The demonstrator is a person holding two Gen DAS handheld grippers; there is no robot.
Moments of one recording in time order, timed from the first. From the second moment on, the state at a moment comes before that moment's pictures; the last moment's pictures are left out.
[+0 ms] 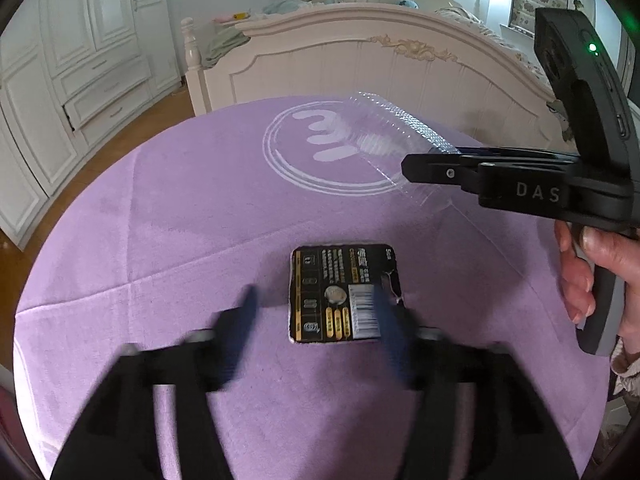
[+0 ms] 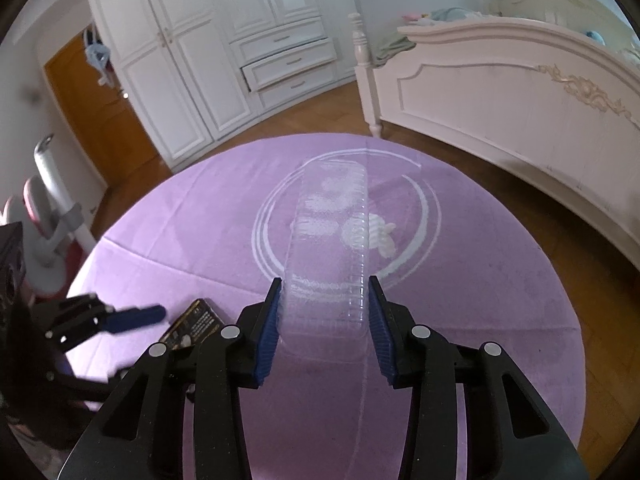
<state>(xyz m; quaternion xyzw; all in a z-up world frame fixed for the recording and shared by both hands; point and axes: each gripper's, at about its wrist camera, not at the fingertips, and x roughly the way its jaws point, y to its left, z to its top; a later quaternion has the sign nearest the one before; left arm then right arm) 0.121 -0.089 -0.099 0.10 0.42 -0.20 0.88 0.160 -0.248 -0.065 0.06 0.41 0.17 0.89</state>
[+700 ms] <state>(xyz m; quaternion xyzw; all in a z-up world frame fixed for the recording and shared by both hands) 0.120 -0.093 -0.101 0.09 0.41 -0.20 0.88 0.154 -0.256 -0.061 0.06 0.40 0.17 0.90</state>
